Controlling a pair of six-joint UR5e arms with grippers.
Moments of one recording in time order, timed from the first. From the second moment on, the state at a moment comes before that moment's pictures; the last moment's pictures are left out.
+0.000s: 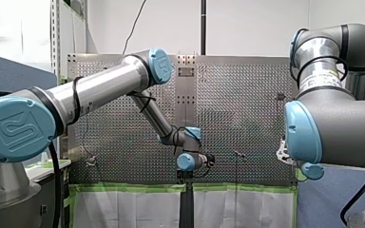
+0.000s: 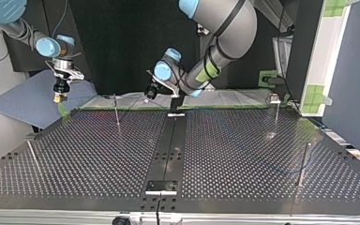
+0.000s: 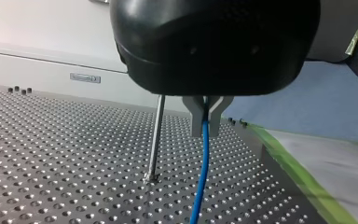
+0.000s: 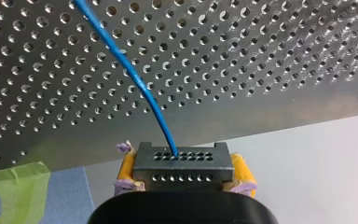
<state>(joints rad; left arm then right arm) -0.63 -2.68 -1.23 -2.52 -1.61 -1.60 1.48 -0.63 1.70 -1.20 1.31 1.76</state>
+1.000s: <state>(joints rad) -0.62 -2.68 -1.20 -2.58 -1.61 -1.55 1.49 -0.62 1.67 -1.18 1.31 1.75</state>
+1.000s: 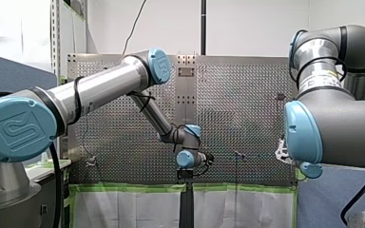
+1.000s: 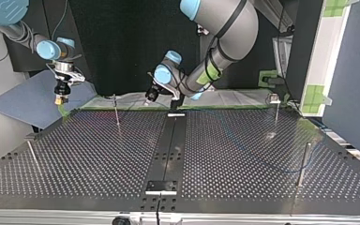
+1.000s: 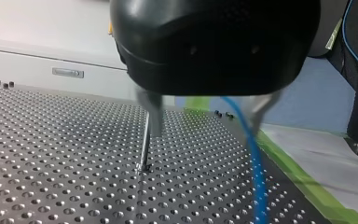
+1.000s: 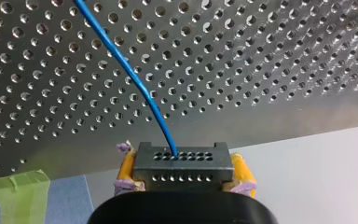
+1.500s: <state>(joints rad) -0.66 -2.65 -1.24 -2.63 -1.58 -1.48 1.52 -0.61 1.67 -1.16 1.31 1.72</state>
